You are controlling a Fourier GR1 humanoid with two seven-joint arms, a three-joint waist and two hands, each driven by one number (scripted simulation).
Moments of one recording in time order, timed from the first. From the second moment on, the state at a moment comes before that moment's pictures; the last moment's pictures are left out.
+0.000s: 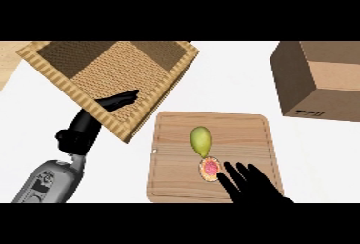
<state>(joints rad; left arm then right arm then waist) -0.26 0.34 -0.29 -1.51 0.12 0.12 -0.02 -0.02 -0.56 0.80 -2.31 0.75 0.26 0.73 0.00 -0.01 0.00</state>
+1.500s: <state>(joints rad) -0.23 0.27 -0.23 -1.56 0.05 0.04 0.03 -0.11 -0.26 0.79 -1.91 0.88 0.30 0.67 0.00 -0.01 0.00</state>
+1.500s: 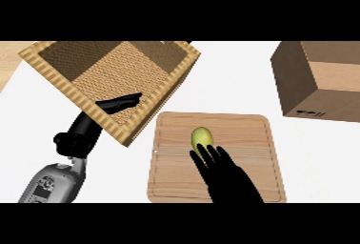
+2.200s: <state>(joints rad) -0.22 0.25 -0.21 -1.58 0.02 -0.01 0.07 -0.10 -0.20 0.78 -1.73 0.95 0.28 0.59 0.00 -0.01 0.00</state>
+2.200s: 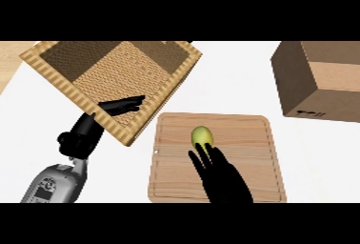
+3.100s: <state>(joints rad) -0.22 0.22 -0.18 -1.60 -0.02 -0.07 0.12 -0.15 -0.18 0.73 -1.61 1.05 0.24 0.47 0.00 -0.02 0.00</state>
